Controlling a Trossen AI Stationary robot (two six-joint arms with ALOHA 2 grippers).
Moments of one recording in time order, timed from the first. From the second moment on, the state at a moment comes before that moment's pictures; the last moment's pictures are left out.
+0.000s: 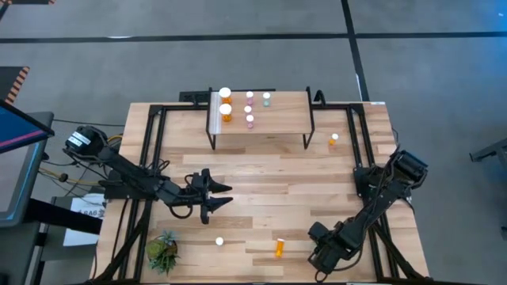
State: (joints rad) left arm -0.49 1.31 0.41 0.89 -0.57 -0.40; right arm 0.84 1.79 1.09 -0.70 -0.04 1.65
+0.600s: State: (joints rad) left arm -0.49 1.31 0.41 0.89 -0.57 -0.41; right arm 0.91 1.79 1.09 -0.70 0.08 1.63
